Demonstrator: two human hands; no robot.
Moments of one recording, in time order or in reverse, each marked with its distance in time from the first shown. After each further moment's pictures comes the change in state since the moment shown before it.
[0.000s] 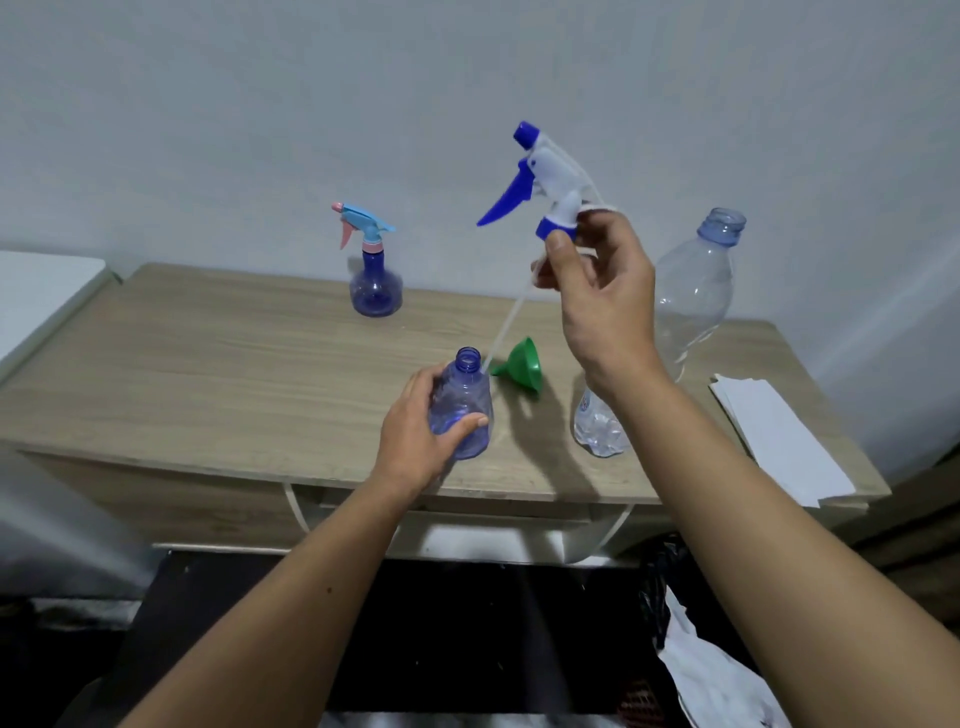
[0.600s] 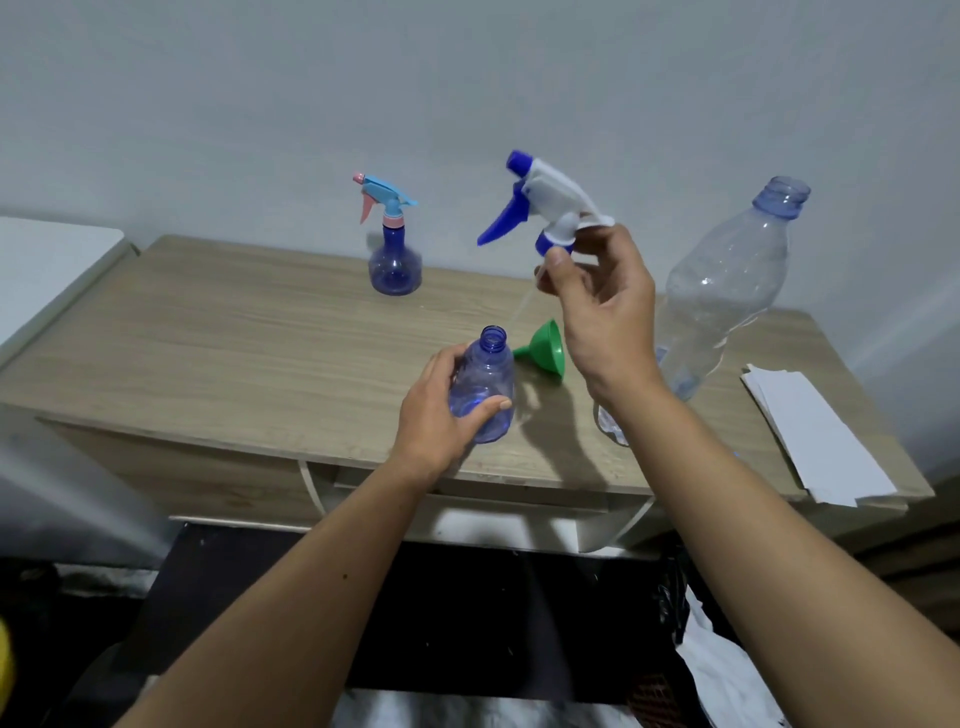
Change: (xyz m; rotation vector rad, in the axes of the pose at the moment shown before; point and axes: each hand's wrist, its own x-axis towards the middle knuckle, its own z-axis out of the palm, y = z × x) left_hand -0.001 -0.003 0.002 -0.049 0.017 0.007; right_hand -0.021 0.029 0.016 -0.026 -0.055 0.005
